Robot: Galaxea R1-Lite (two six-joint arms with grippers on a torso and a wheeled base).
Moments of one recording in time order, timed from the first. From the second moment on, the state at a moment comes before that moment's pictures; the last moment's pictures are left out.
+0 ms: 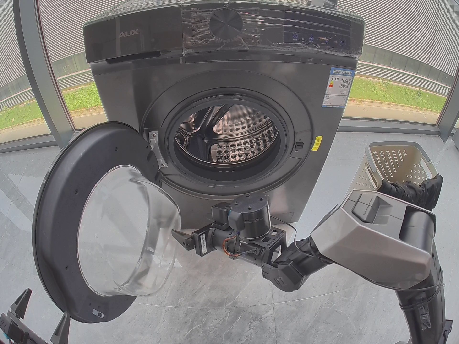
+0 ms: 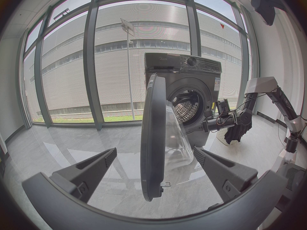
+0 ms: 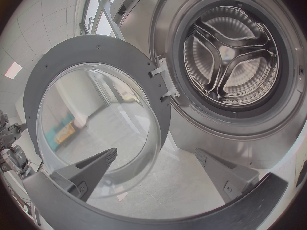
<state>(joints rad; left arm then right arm) 0.00 0.02 -0.02 0.04 -0.07 0.05 0.81 2.45 -1.29 -0.93 0.07 0.18</state>
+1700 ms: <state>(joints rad) 0.00 0.02 -0.02 0.04 -0.07 0.05 0.48 1.77 -0.37 -1.30 -0.03 0.09</state>
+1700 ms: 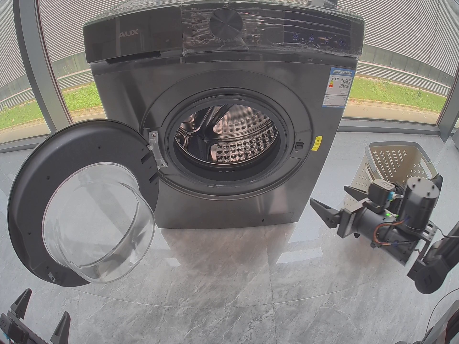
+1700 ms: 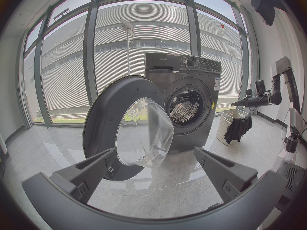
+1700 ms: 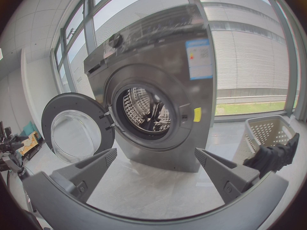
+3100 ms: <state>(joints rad) 0.00 0.02 -0.02 0.04 -0.08 0.04 0.16 0.43 -0.02 -0.37 -0.02 0.06</state>
